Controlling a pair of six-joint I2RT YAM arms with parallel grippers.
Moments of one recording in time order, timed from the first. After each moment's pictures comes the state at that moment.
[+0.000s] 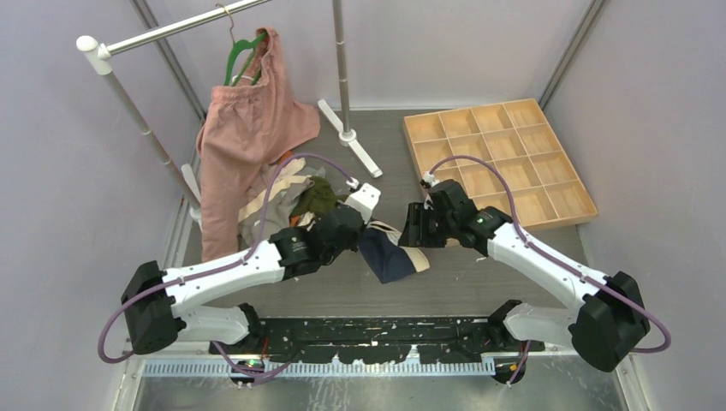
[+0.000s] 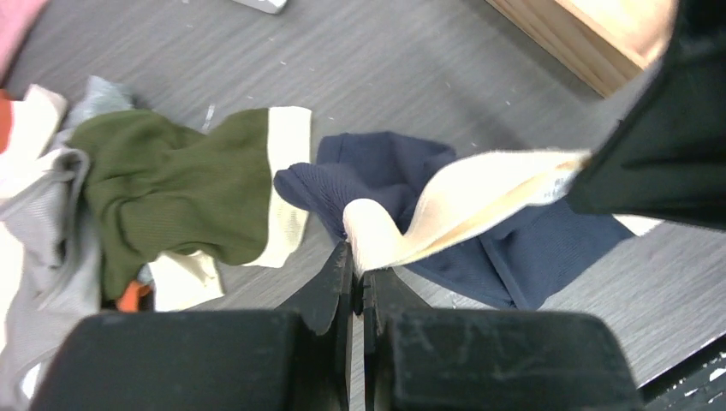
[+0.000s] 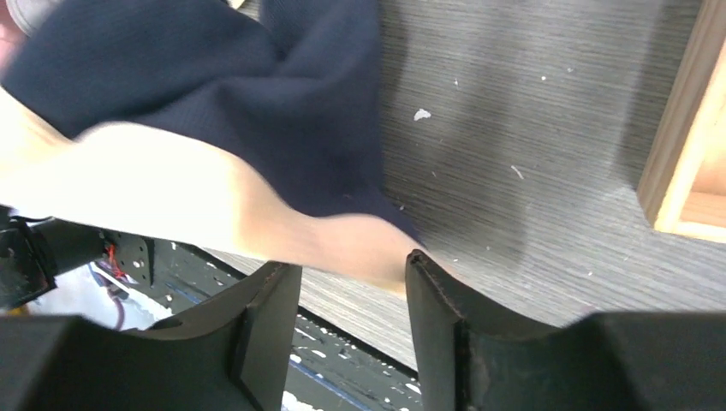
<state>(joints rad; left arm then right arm) -1.06 1.24 0.87 -0.22 -0.46 -0.15 0.62 1.21 0.84 -0.52 -0.18 0.61</state>
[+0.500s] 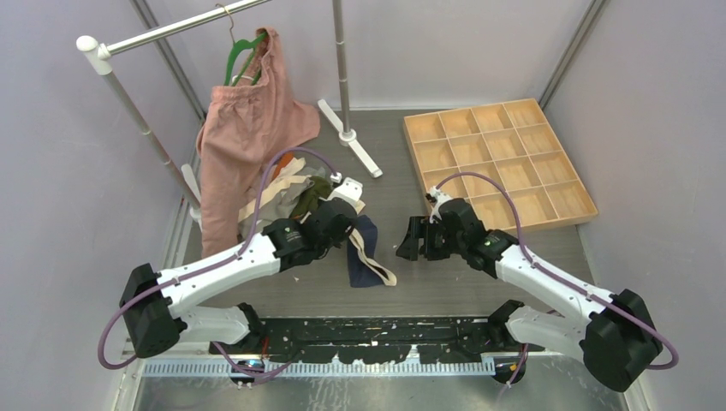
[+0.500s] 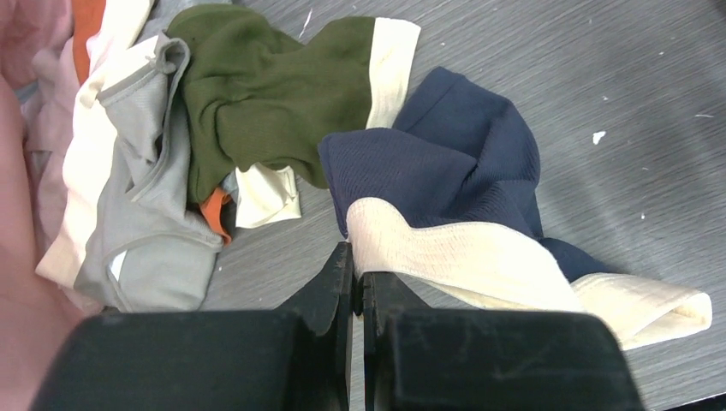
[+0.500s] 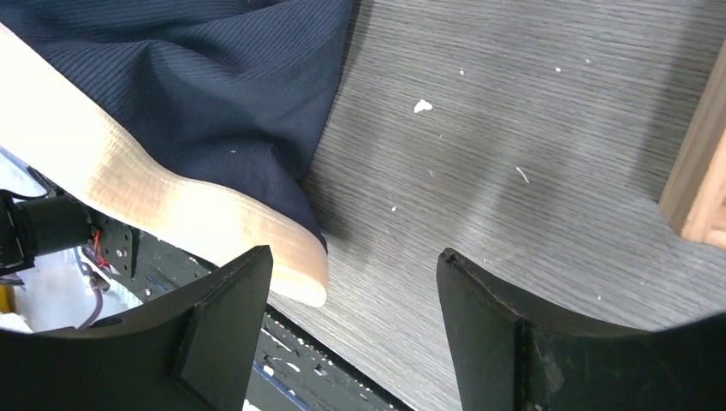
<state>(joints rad) -0.98 1.21 0.95 -0.52 -0.56 -0.24 0.62 1.04 0.60 -0.31 -0.21 0.59</state>
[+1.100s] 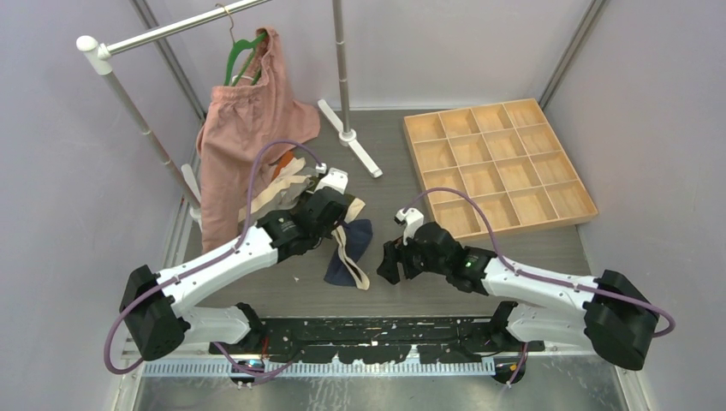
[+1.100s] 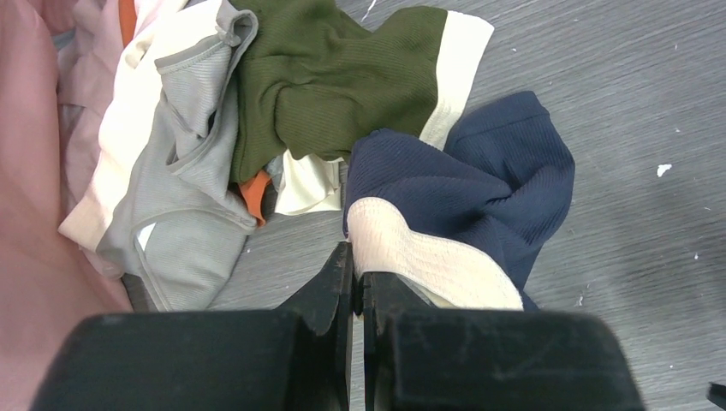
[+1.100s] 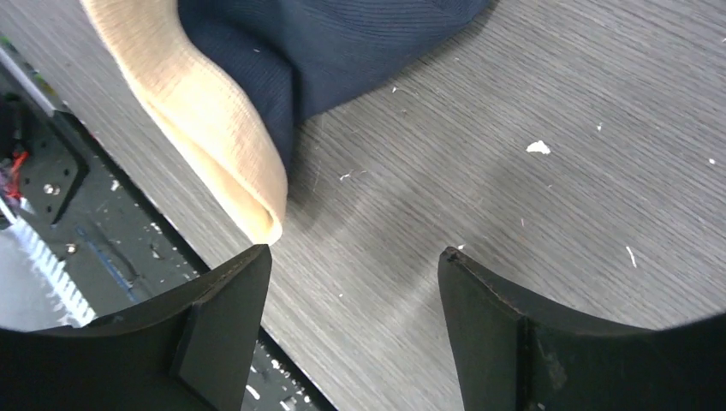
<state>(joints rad) -0.87 1.22 0.97 -0.58 -0.56 -0.28 0.93 1.08 0.49 -0.04 -0.06 0.46</state>
